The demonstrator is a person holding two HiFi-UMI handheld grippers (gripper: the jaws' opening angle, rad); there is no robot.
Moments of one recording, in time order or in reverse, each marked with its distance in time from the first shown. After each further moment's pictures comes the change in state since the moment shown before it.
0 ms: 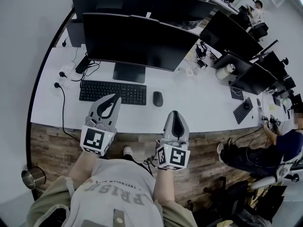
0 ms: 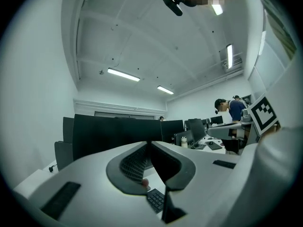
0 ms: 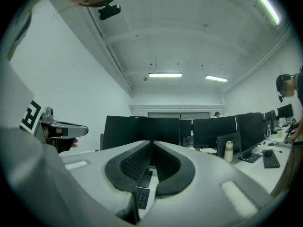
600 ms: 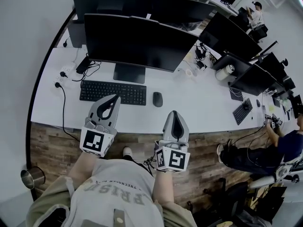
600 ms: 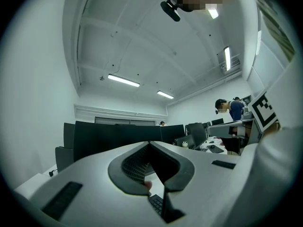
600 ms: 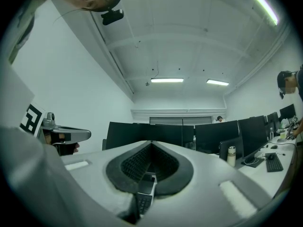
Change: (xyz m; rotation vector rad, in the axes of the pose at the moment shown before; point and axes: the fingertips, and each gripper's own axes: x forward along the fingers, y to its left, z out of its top) left arm -0.009 -0.005 0.014 0.024 -0.049 0.009; right arm -0.008 0.011 0.026 -0.016 -0.061 0.030
